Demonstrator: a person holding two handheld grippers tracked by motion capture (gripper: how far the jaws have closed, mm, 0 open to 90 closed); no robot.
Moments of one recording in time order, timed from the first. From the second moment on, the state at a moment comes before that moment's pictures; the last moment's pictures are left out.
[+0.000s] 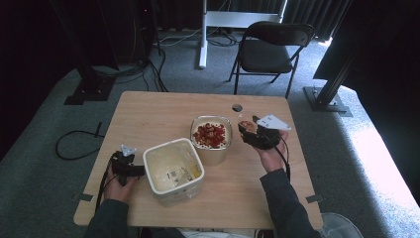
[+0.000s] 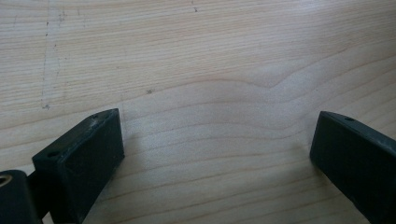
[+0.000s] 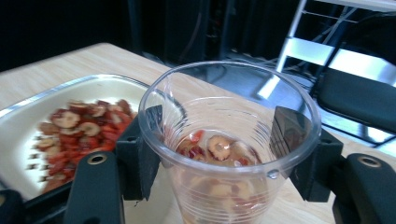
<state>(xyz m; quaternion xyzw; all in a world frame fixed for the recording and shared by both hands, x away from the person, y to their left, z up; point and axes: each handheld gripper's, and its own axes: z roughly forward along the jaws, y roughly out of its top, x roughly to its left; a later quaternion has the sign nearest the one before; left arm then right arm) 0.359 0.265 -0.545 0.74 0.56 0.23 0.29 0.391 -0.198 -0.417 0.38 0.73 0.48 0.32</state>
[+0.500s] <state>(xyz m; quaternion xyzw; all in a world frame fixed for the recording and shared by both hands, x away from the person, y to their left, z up) 0.359 0.265 -0.545 0.74 0.56 0.23 0.29 0.401 -0.185 -0.394 0.37 0.74 0.45 0.33</state>
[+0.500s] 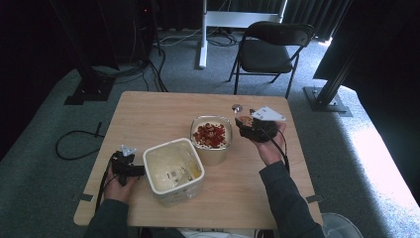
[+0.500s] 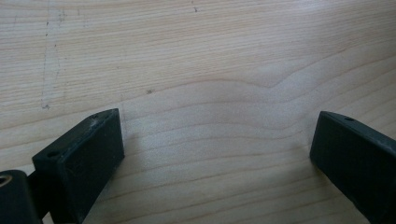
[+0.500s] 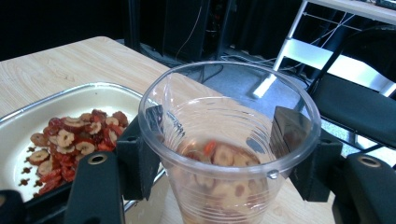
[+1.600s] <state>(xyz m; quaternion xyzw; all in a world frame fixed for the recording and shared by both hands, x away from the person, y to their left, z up) 0.359 0.265 -0.545 0.74 0.56 0.23 0.29 0.407 -0.164 -0.379 0.34 0.77 0.45 0.32</state>
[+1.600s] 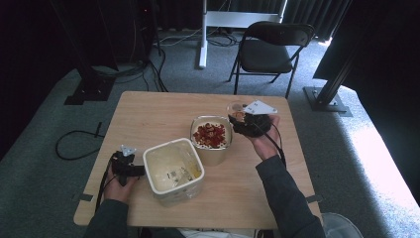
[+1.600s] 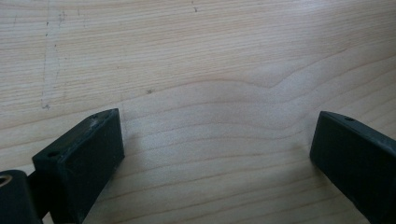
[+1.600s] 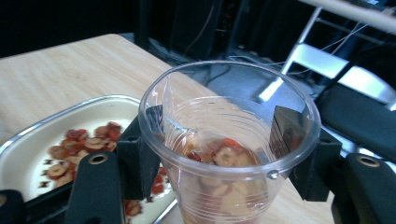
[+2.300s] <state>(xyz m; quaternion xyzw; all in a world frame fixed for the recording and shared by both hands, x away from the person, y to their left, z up) 0.359 0.265 -0.545 0.74 0.56 0.23 0.29 0.407 -0.150 -0.379 0.29 0.80 0.36 0.39</state>
